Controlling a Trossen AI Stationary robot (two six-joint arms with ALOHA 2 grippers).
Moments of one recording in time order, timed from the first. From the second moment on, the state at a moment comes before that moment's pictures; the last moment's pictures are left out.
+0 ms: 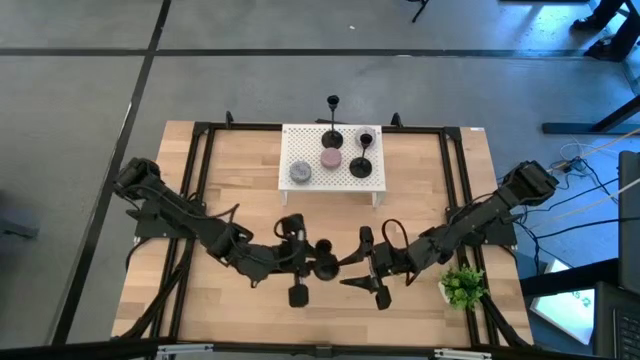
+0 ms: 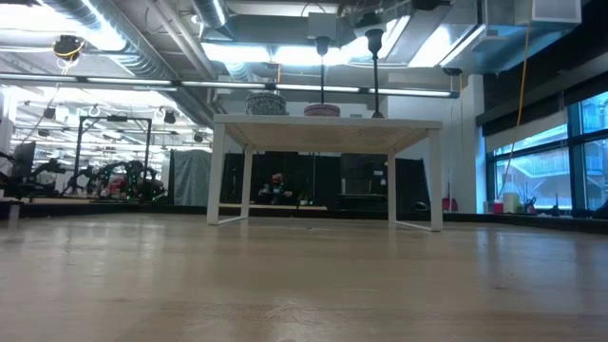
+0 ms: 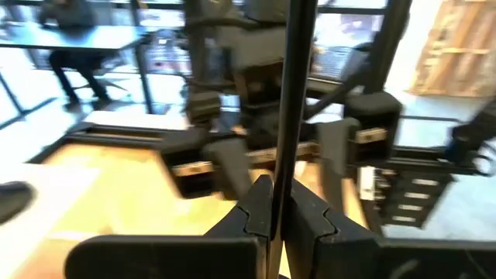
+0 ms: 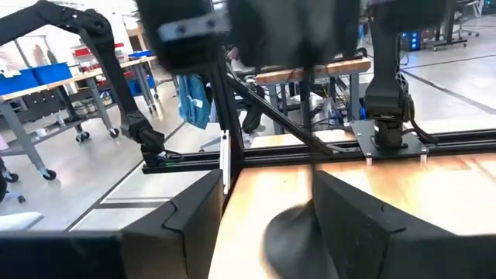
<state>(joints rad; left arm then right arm) -0.54 1.60 1.31 0.04 -0.63 -0.21 0.58 1.51 0.78 0.71 0.35 0.22</state>
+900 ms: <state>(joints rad) -0.38 1.35 1.31 -0.24 -0.58 -0.07 0.51 1.51 0.78 0.59 0.13 0.23</state>
